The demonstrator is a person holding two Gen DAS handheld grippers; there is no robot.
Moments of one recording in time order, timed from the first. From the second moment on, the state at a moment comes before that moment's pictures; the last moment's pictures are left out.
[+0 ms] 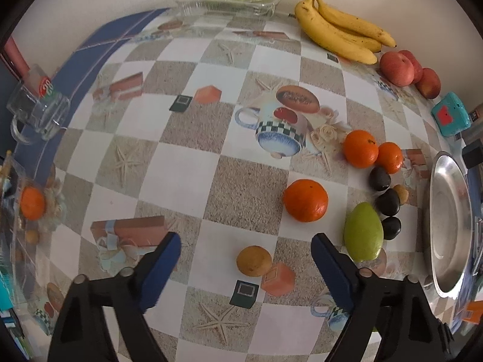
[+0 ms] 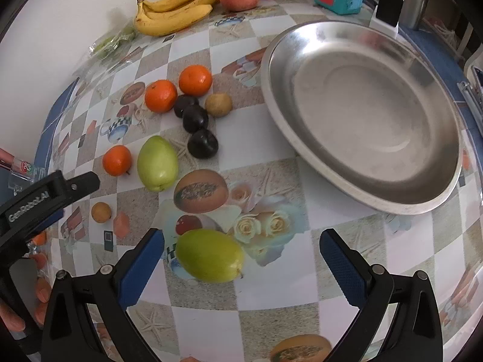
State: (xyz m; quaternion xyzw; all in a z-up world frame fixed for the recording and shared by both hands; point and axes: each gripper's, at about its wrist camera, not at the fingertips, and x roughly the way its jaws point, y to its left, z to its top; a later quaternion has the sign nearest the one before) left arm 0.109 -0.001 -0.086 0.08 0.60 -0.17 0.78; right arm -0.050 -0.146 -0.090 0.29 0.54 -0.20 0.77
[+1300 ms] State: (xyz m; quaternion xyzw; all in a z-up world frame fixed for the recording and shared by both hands) left arm 0.108 -0.016 -0.117 0.12 0.63 -0.17 0.75; right arm -0.041 -0.121 -0.101 0.27 0.56 -0.17 0.76
